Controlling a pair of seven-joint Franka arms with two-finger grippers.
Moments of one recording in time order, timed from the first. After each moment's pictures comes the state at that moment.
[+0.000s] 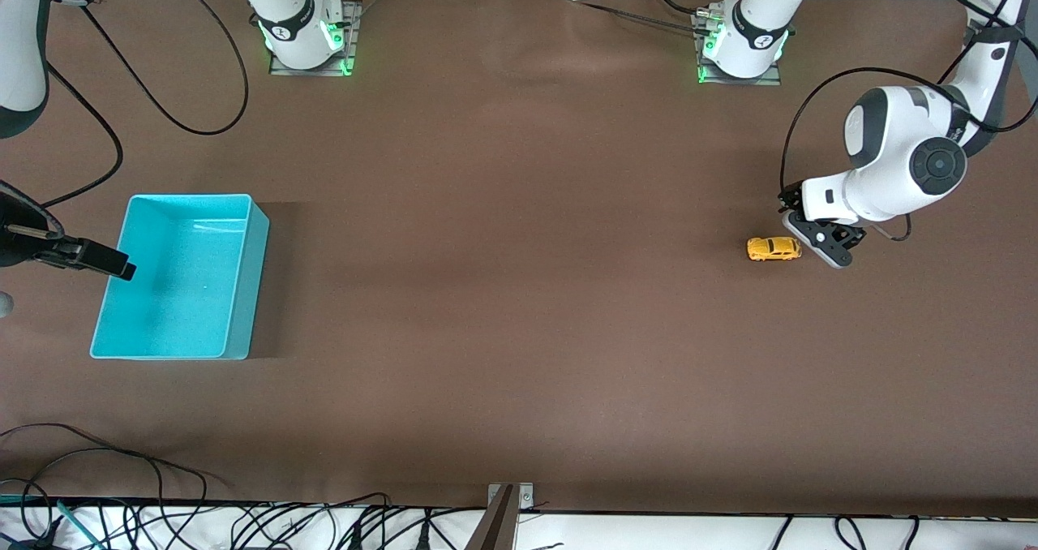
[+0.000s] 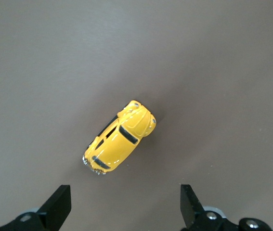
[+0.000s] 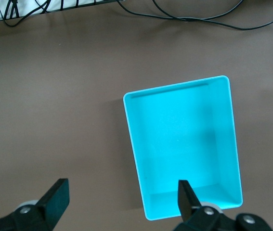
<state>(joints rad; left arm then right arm) 0.01 0.18 0.02 -2.26 0.03 2.29 0.86 0.00 0.40 -0.04 -1.21 0.02 1.62 0.14</state>
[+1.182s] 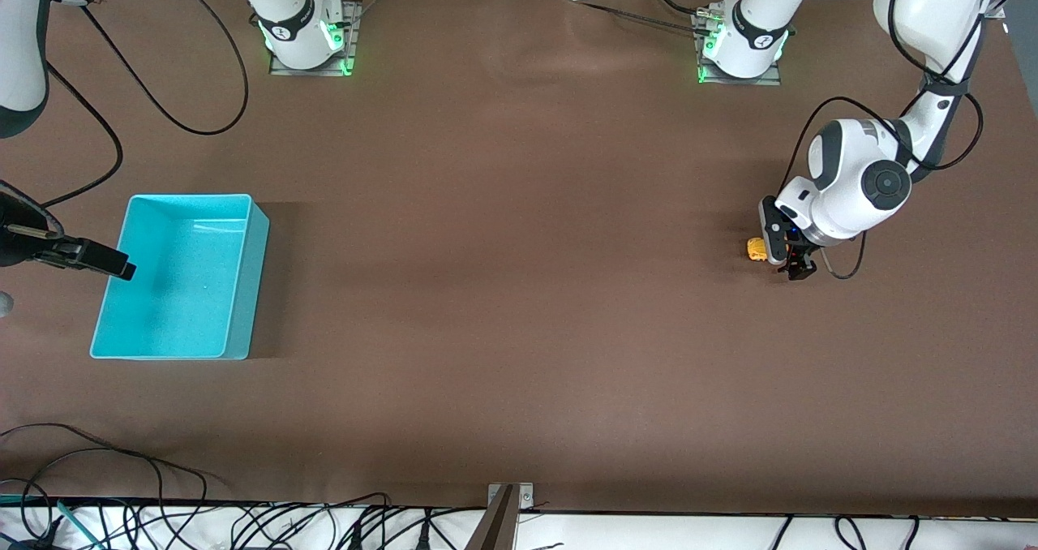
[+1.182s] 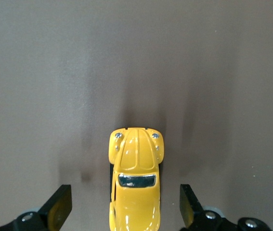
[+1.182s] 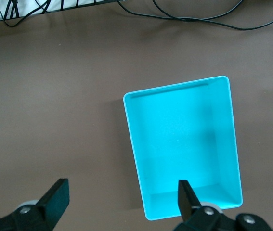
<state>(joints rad) -0.01 0.35 0.02 -2.29 0.03 2.58 1.49 0.00 0.40 -0.04 -1.21 0.02 1.62 0.14</state>
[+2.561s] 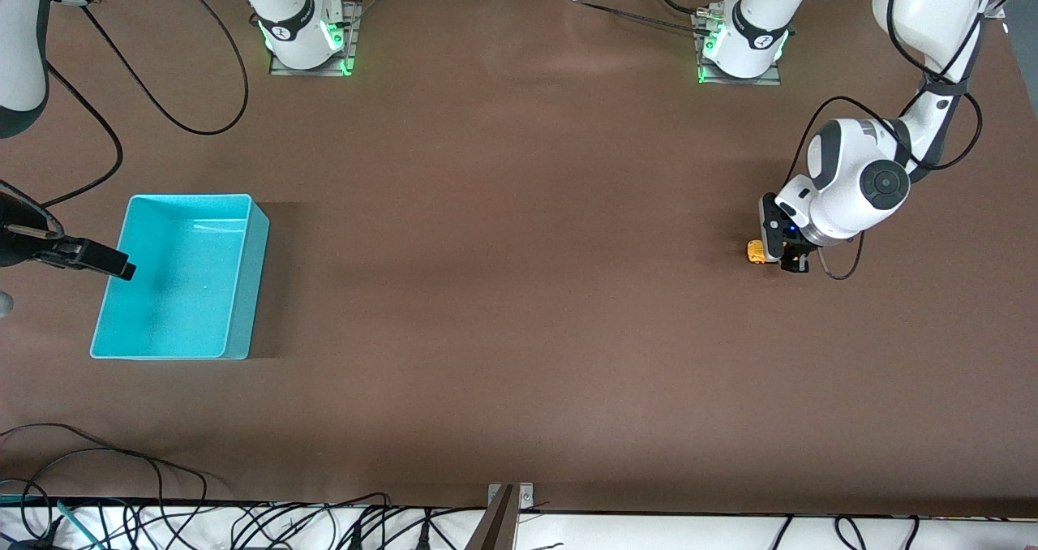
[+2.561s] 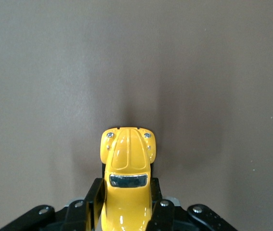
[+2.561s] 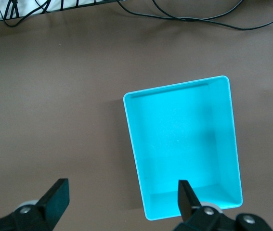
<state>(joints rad) -0.02 0.34 0.02 -2.29 0.03 2.57 1.54 0.00 0.40 -0.04 -1.21 0.02 1.62 0.14</state>
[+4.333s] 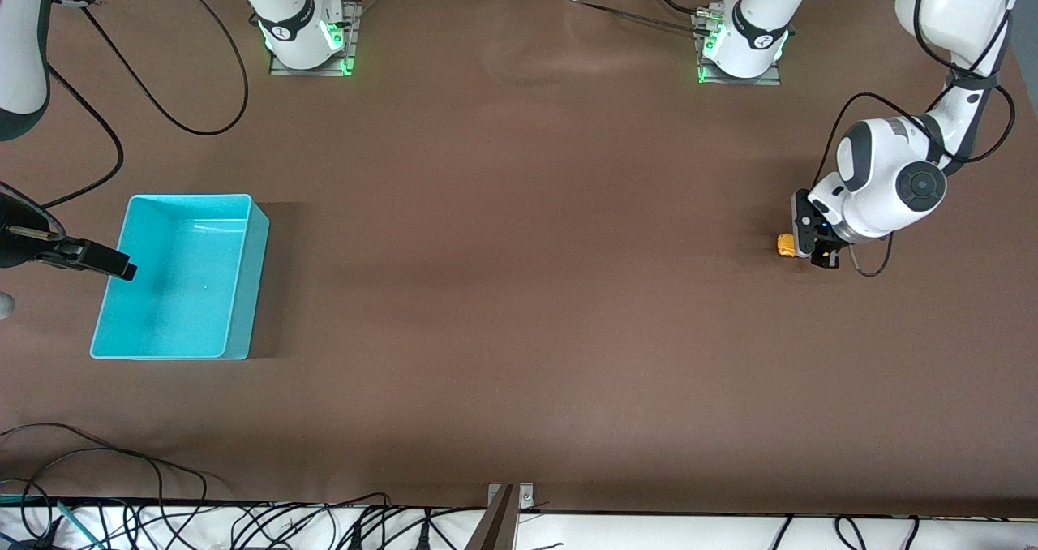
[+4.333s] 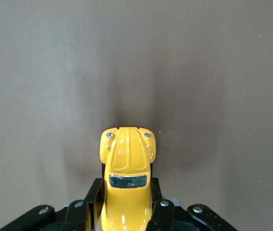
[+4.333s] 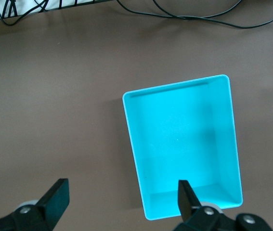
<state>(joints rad) 0.03 0.35 0.12 -2.29 0.06 2.54 1.68 0.00 0.40 -0.04 -1.21 0.02 1.62 0.14</state>
